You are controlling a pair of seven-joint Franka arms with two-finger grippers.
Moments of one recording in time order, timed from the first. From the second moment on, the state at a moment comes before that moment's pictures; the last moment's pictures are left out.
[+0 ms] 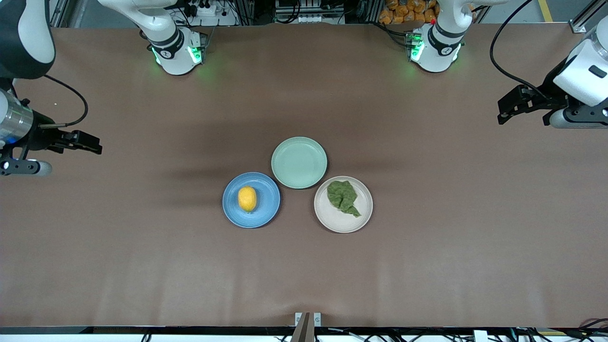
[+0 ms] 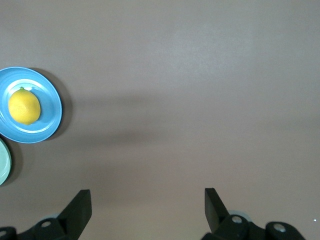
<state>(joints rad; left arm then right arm) -0.13 0.01 -0.02 -1.51 0.00 1.54 -0.12 0.04 0.09 -0.05 -1.63 0.00 1.62 0.03</state>
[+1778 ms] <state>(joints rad) -0.13 0.01 -0.02 -1.50 0.00 1.54 -0.12 -0.02 -0.10 0.02 -1.71 -0.11 1.76 0.03</state>
